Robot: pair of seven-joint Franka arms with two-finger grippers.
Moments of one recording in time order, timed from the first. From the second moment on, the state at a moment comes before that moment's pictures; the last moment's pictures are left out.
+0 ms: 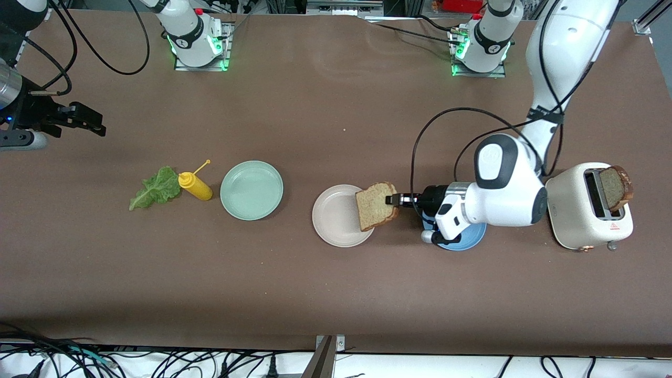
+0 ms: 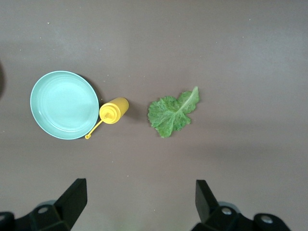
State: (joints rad) left arm -0.09 0.68 -0.29 -1.47 -0.75 2.03 -0.02; right arm 0.04 0.03 -0.04 -1.63 0.00 1.60 -0.03
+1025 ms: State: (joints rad) left arm -0.16 0.82 -0.29 -1.45 -1.02 2.14 0.19; right arm 0.04 0.03 -0.04 -1.63 0.00 1.60 -0.03
